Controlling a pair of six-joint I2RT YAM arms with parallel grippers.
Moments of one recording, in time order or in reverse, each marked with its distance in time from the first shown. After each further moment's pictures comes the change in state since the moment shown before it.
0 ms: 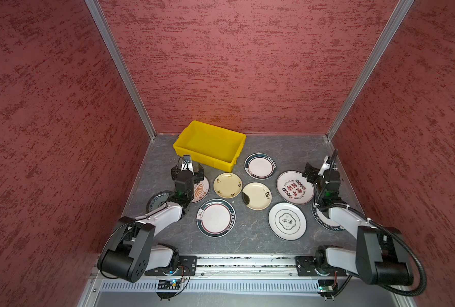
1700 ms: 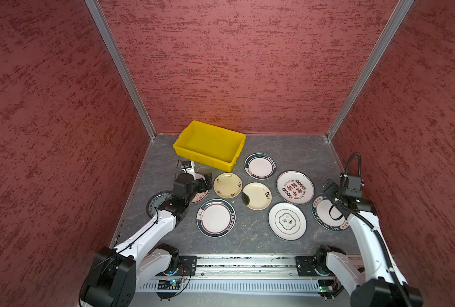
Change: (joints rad) left arm -0.054 -0.228 -0.020 -0.379 0.347 -0.401; right arm -0.199 -0.351 0.218 -1.206 -0.013 0.447
